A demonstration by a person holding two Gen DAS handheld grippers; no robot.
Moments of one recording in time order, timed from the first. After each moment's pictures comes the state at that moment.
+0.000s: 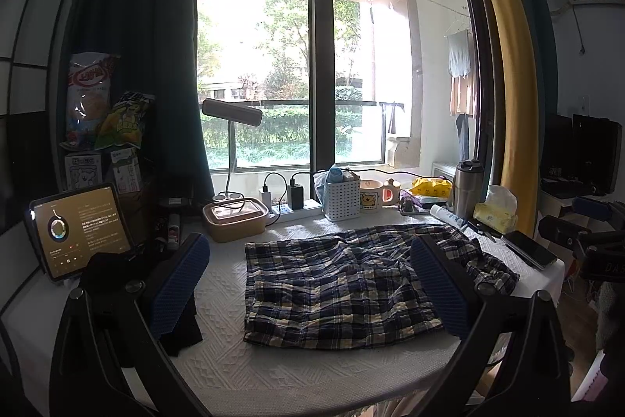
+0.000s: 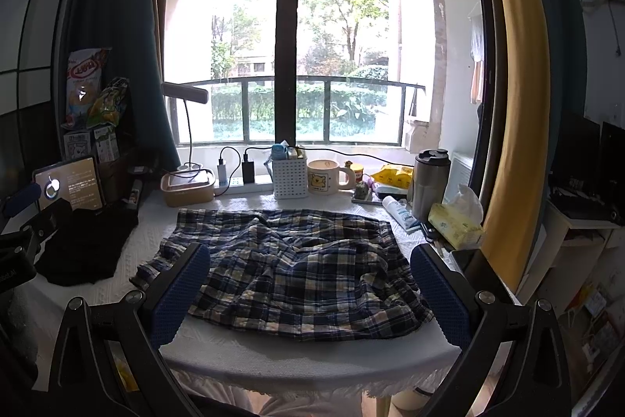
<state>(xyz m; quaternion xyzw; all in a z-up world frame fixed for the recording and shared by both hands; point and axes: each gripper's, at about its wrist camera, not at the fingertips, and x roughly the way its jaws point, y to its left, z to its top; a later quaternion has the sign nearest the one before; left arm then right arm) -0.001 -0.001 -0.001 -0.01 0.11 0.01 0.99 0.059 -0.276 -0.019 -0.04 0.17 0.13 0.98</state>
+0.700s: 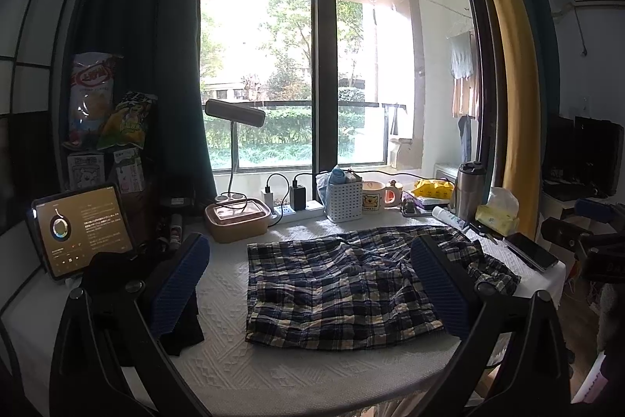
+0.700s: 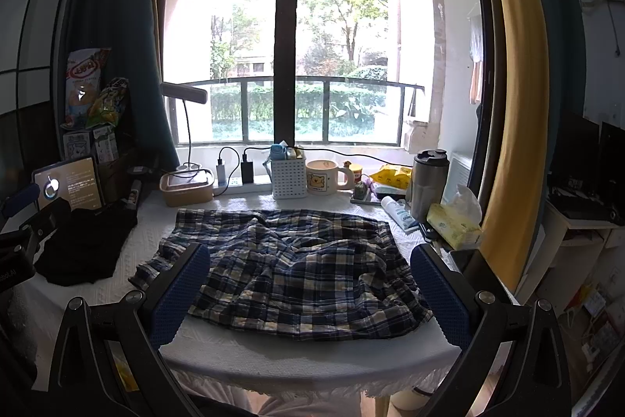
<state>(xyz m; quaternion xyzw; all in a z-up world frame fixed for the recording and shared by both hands) -0.003 0.002 0.000 -0.01 0.11 0.02 0.99 0.058 -0.276 -0.018 -0.04 0.17 0.13 0.98</state>
